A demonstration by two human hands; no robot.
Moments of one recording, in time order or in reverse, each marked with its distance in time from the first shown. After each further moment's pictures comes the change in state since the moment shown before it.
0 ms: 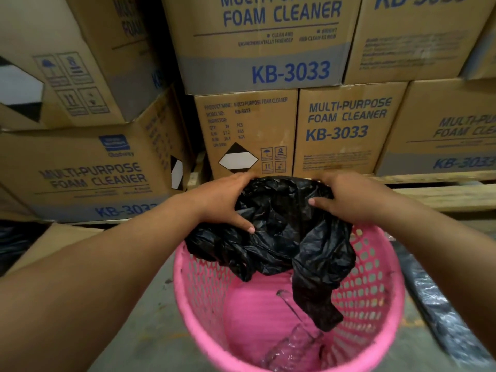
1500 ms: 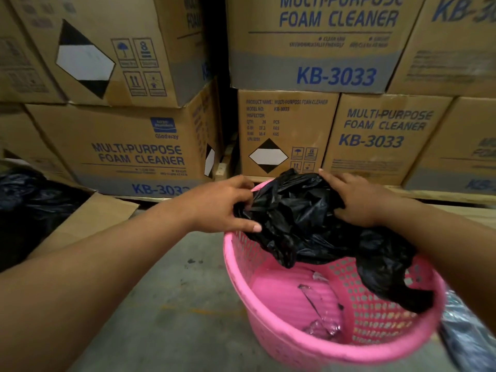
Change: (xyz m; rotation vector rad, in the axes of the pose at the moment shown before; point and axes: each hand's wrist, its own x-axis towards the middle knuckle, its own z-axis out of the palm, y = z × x) left_hand -0.094 -0.024 -0.002 0.051 0.114 0.013; right_hand 0.030 -0.013 0.026 -0.163 -0.260 -0.040
